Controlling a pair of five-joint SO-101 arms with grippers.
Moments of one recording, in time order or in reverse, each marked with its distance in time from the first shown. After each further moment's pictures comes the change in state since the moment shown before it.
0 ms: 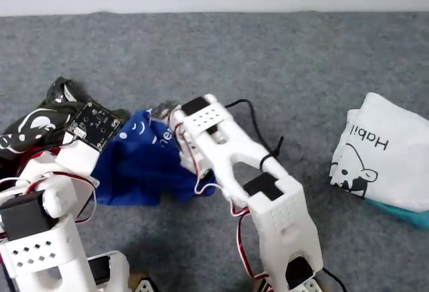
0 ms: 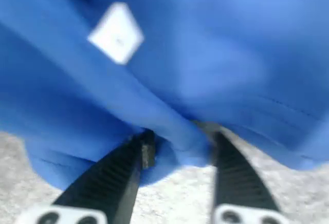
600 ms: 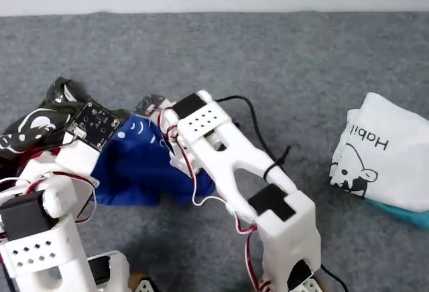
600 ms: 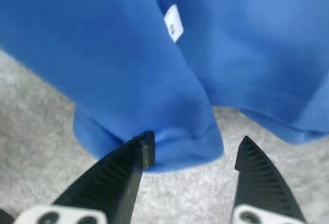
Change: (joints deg) left arm 0.0 0.0 0.0 0.0 0.0; right arm -4.4 -10.2 1.3 2.6 0.0
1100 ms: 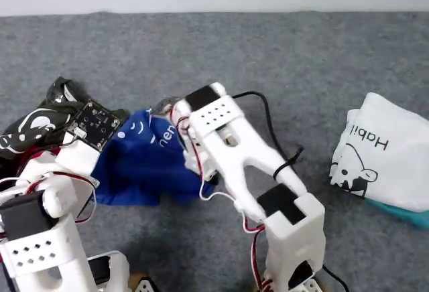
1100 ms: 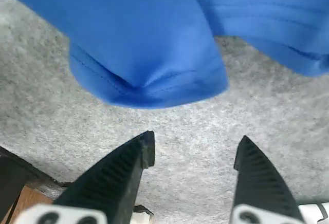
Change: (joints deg) left arm 0.0 0.0 0.0 -0.1 -0.1; right arm 2.7 -4.1 0.0 12.2 0.4
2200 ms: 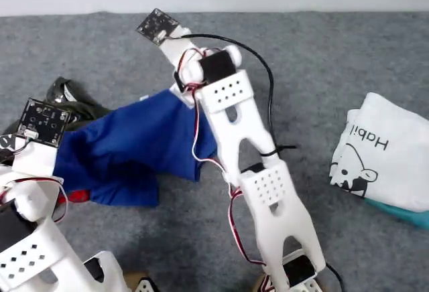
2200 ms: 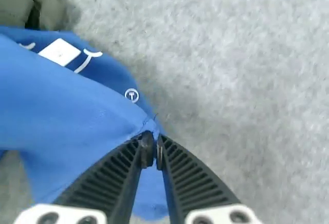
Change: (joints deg) left arm -17.6 0.1 -1.5 -3.5 -0.1; right arm 6.5 32.5 -72.8 0.6 5.4
